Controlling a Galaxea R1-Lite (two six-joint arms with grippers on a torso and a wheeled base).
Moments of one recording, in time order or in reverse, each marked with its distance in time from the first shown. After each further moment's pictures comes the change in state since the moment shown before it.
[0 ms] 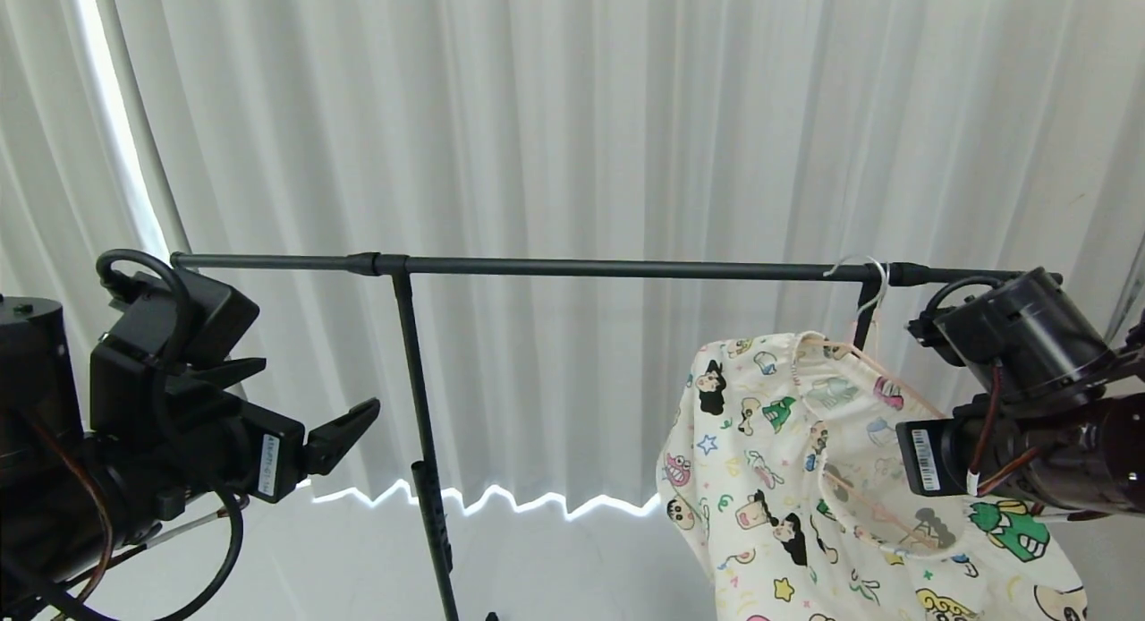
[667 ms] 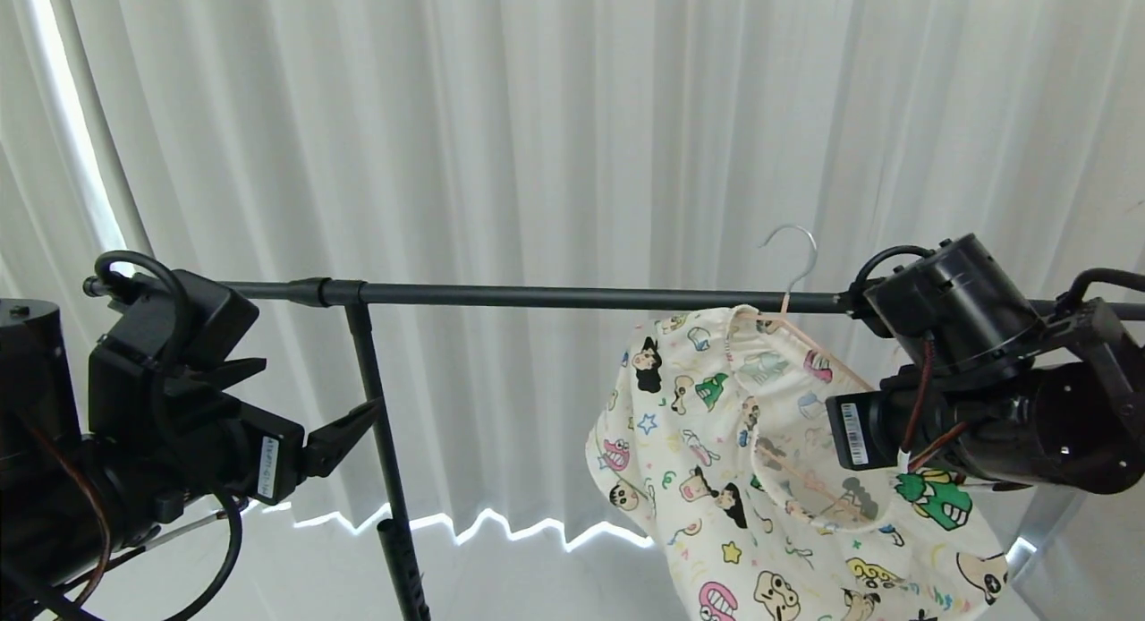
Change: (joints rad) left arm -0.001 -0.007 0.006 -0.001 0.000 0.007; right arm 0.124 0.089 -0.145 -0.002 0.000 0.007
